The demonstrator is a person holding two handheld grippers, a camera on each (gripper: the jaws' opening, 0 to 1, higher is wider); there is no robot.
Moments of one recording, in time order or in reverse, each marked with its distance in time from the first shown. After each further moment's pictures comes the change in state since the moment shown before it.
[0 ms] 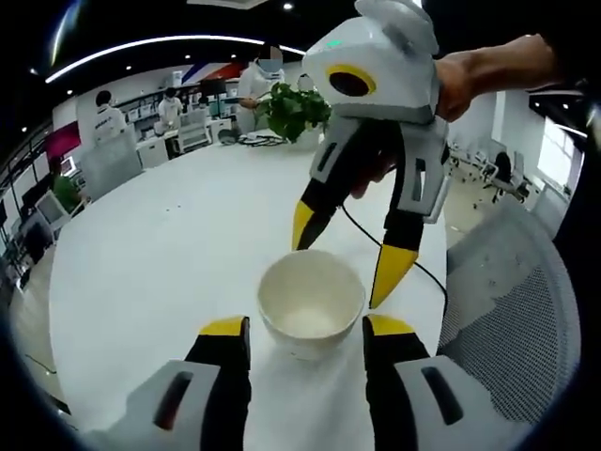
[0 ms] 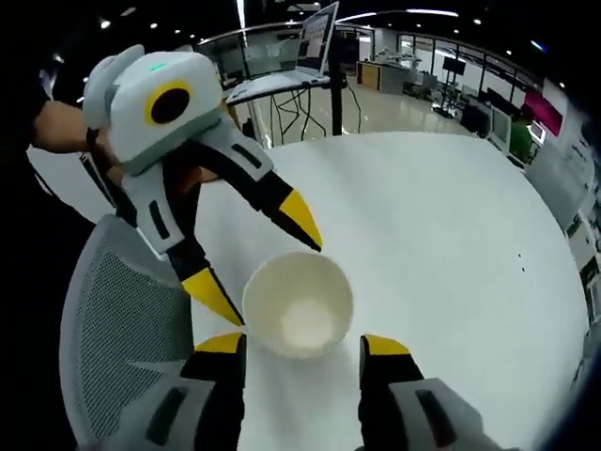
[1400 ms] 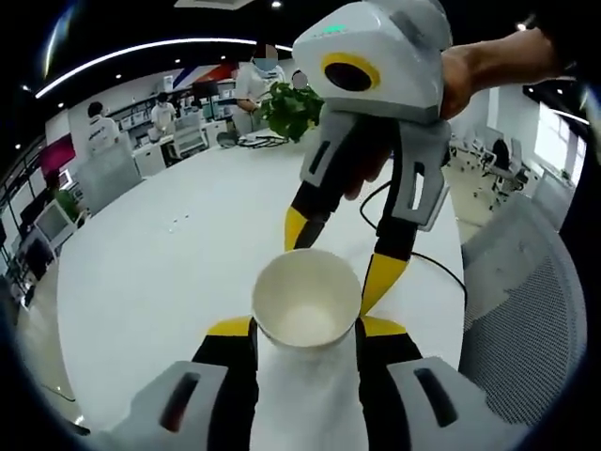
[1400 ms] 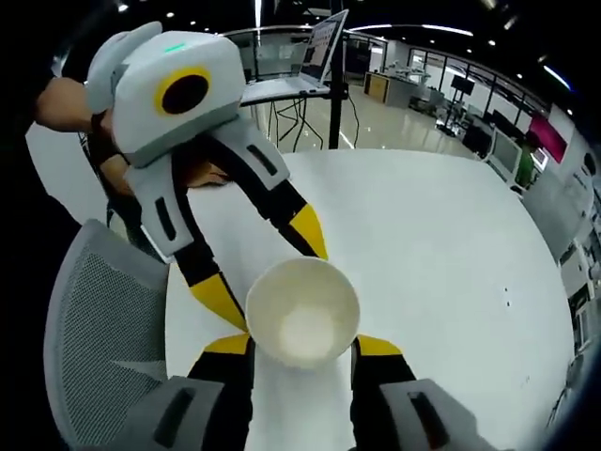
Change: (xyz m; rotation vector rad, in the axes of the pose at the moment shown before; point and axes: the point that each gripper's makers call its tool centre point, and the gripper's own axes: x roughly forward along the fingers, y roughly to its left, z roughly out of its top) left arm 0.011 0.041 0.017 0.053 0.021 0.004; right arm 0.001 -0.032 0.031 -0.076 -0.021 -0.049
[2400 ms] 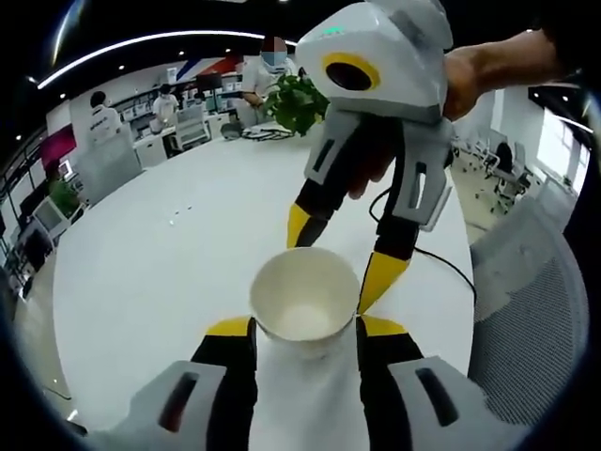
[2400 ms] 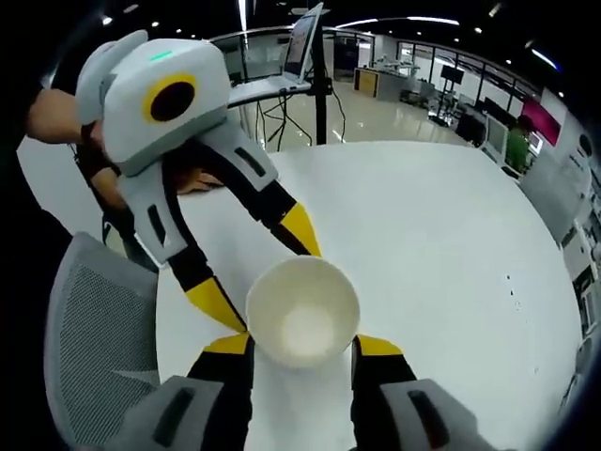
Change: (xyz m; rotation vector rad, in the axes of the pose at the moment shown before) left arm 0.009 0.012 -0.002 -0.030 0.022 -0.004; right arm 0.009 -0.018 -0.001 0.073 -0.014 0.009
